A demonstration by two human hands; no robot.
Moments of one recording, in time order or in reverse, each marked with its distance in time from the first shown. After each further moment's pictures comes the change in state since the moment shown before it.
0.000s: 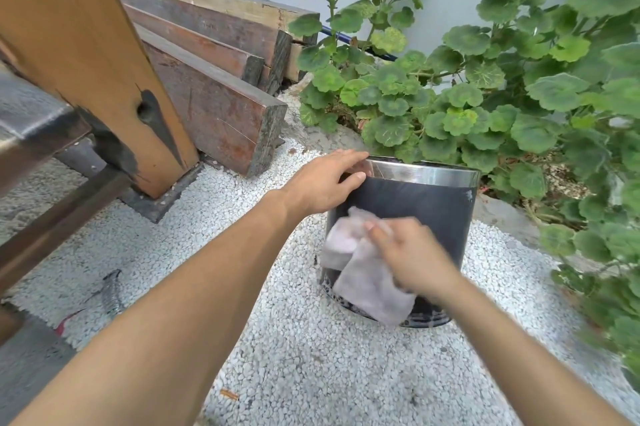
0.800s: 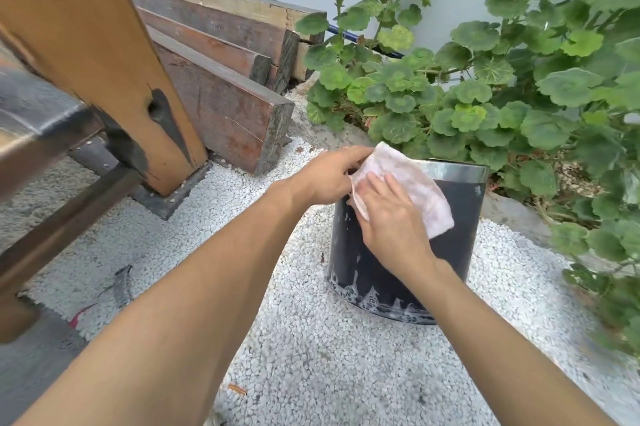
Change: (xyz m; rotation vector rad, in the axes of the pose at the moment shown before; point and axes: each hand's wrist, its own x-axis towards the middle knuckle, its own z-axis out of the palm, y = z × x) left_hand -0.007 0.018 -0.017 -0.160 -0.107 -0.118; right_hand 0.054 0.019 0.045 -0.431 0.458 -0.508
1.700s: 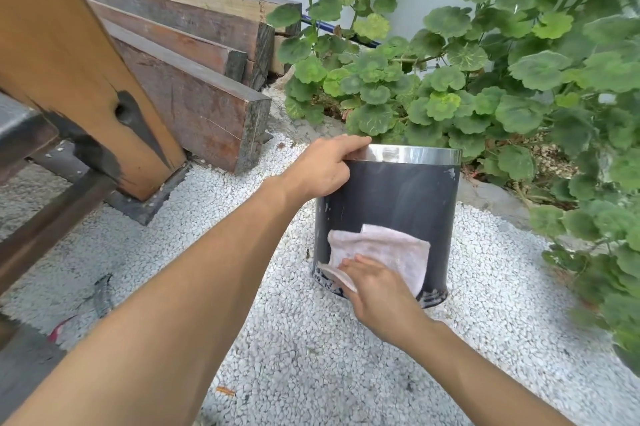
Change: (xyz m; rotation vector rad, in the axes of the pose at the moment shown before) left_hand 0.015 0.024 0.009 0.023 0.062 0.037; right_hand -0.092 -0.014 -0.008 0.231 -0.469 0.092
